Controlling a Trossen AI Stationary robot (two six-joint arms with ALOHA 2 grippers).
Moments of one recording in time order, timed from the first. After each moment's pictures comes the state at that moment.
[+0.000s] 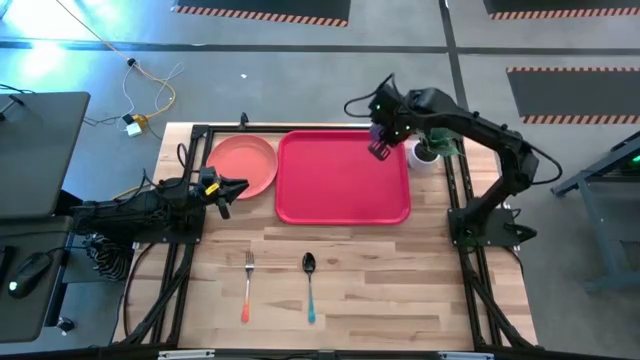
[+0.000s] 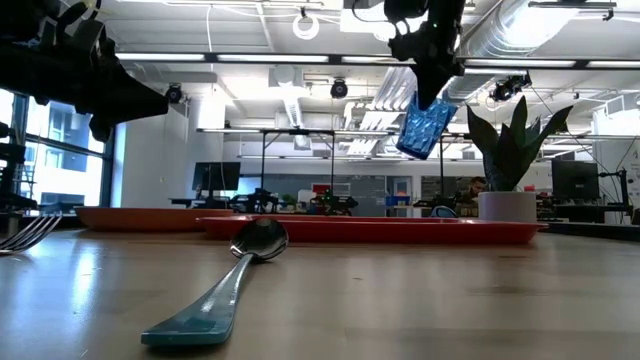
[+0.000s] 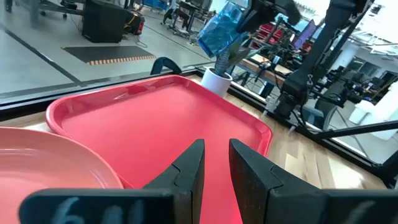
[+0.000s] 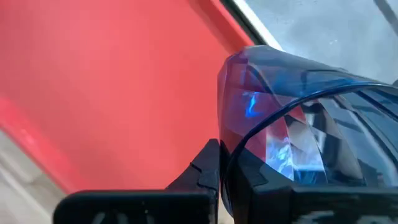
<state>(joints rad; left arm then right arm) 0.10 0.01 0.10 -0.19 -0.32 -0.42 -0.52 1.61 1.67 -1.28 0.16 0.11</state>
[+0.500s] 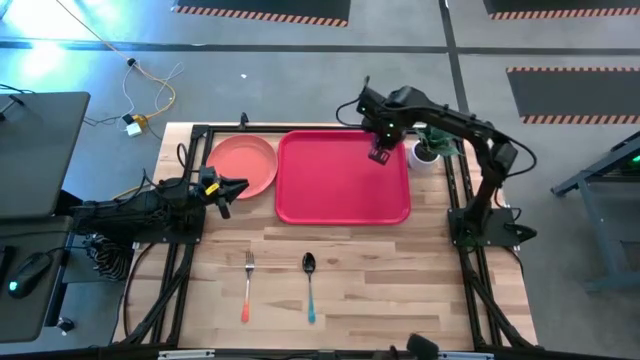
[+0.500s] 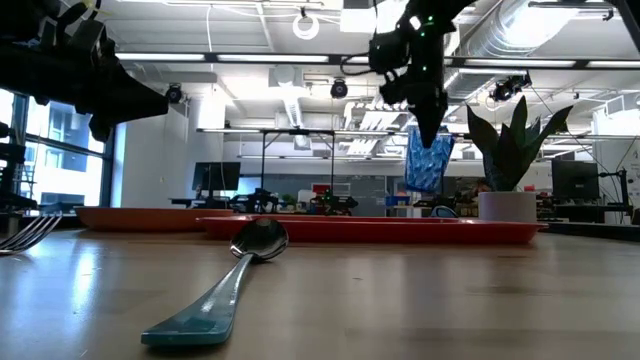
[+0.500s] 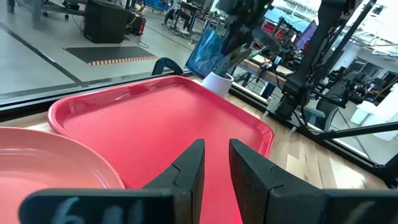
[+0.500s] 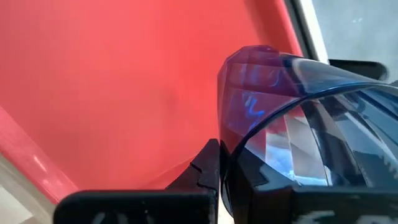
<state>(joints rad) 0.10 0.01 0.10 -0.19 -0.33 -0.42 -0.60 1.80 1.67 -1.33 0.13 -0.13</state>
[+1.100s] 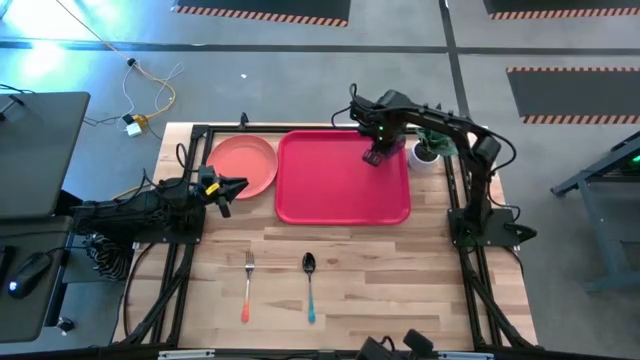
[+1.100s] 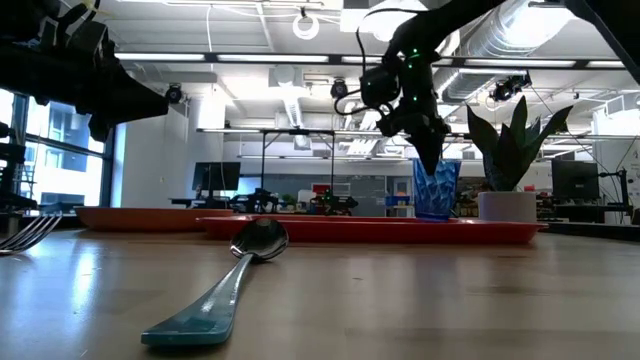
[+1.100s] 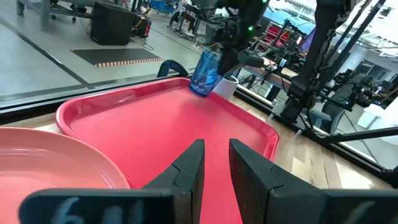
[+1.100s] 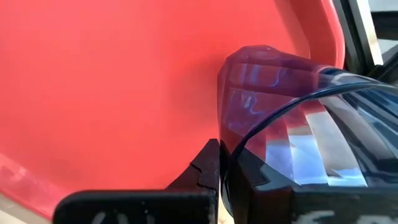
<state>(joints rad) 0.10 0.01 0.10 -0.19 -0.35 -0.42 -0.62 1.94 1.67 -1.34 0.11 0.00</state>
